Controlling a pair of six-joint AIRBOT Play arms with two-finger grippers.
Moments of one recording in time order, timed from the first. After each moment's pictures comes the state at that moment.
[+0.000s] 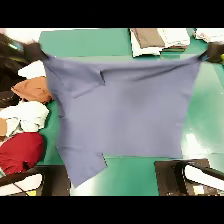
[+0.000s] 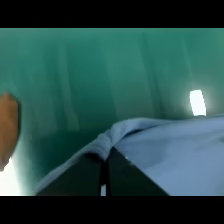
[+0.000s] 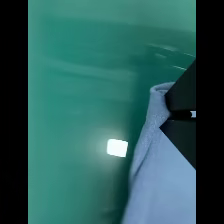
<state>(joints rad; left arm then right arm) -0.01 -1.33 1.62 1.16 -1.22 -1.46 -0.22 -1.24 1.61 -1.23 1.42 1.43</state>
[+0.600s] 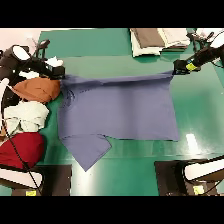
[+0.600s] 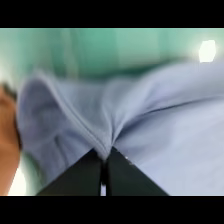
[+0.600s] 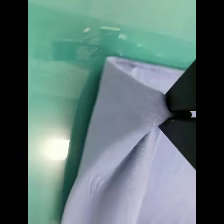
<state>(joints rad) -0.01 -1.62 1.57 1.18 -1.12 -1.39 -0.16 -1.63 1.70 -1.30 1.37 1.41</state>
